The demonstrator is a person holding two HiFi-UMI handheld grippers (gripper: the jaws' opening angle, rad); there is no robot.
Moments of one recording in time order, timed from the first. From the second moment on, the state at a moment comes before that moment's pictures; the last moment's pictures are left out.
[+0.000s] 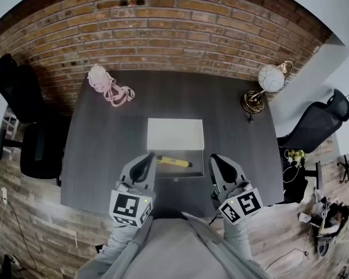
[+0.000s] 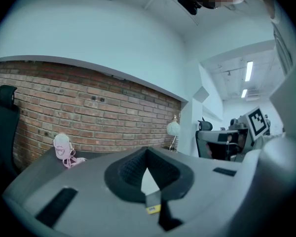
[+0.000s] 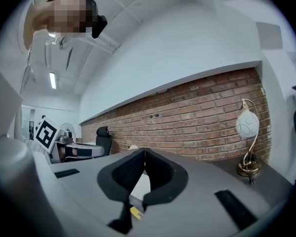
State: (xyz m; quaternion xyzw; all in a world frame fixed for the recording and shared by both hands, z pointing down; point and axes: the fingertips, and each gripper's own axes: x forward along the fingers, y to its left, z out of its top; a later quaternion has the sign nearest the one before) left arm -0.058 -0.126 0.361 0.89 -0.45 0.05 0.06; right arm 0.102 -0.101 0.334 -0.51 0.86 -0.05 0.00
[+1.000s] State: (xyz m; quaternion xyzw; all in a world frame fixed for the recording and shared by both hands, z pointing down) left arm -0.058 -0.146 0.379 0.89 -0.44 0.06 0.08; right arm 0.111 -0.119 0.357 -0.52 0.85 -0.08 -0.02
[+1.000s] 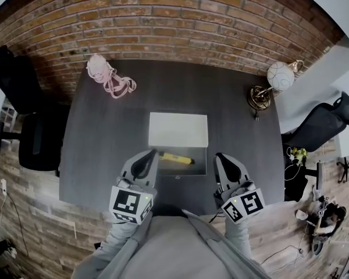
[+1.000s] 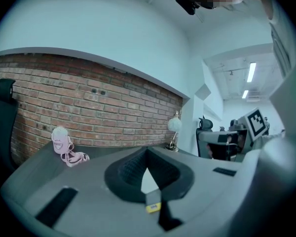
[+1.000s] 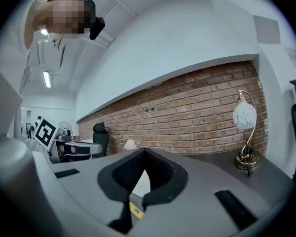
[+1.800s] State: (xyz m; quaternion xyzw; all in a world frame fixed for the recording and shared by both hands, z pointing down) left arm -0.063 -0.161 0.394 0.89 -0.44 0.07 0.10; right arm 0.097 -0.132 0.373 -0.53 0.84 -0.08 -0.04
